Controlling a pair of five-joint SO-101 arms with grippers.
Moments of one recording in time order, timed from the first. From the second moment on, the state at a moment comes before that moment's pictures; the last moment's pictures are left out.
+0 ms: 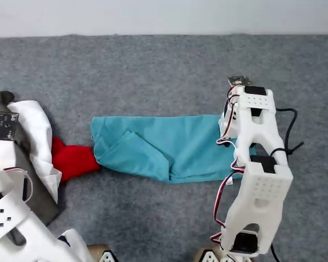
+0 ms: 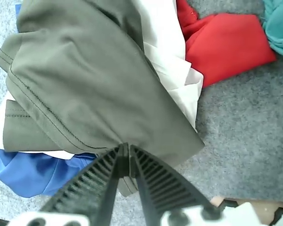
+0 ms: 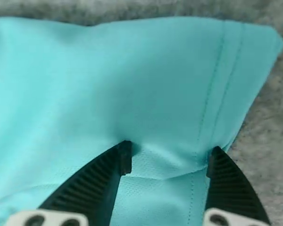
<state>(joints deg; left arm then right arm) -46.3 -47.3 28.8 98.5 -33.0 3.7 35.3 -12.4 78.2 7.4</state>
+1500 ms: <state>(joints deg) -46.3 -47.3 28.8 98.3 -33.0 13.1 30.4 -14.9 88.3 23.2</state>
